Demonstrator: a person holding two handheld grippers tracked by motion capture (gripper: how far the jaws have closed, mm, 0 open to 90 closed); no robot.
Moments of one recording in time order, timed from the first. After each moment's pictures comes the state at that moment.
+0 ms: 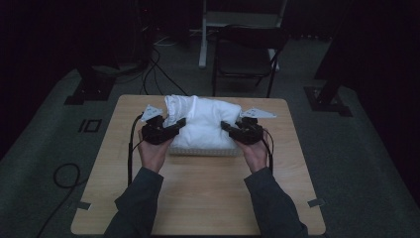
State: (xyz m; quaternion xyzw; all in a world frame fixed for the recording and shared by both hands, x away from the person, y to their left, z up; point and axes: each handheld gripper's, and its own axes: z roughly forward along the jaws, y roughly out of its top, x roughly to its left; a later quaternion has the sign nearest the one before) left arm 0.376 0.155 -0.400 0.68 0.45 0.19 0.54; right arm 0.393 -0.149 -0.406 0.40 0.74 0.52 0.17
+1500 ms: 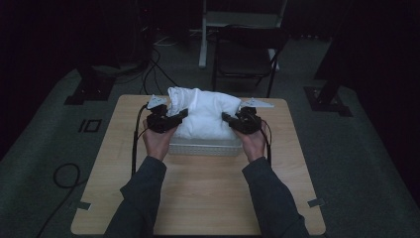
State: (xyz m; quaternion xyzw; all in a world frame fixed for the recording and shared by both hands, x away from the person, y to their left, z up) left arm 0.417 0.149 -0.401 0.68 0.47 0.19 0.52; right arm 0.429 -0.148 -0.404 0.43 0.73 0.50 0.17
